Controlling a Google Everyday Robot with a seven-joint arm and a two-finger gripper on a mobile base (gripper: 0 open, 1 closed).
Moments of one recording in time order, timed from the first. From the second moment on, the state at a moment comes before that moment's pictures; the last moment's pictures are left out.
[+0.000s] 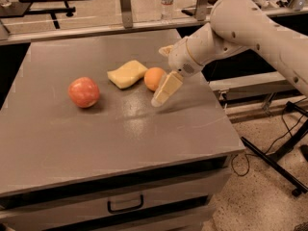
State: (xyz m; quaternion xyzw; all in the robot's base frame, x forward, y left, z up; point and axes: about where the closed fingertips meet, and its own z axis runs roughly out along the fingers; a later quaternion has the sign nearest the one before) arm 0.630 -0.014 0.854 -0.64 0.66 0.16 0.35
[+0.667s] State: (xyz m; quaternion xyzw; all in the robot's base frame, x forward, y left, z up) arm 0.586 -0.067 0.900 -0.63 0.66 0.17 0.37
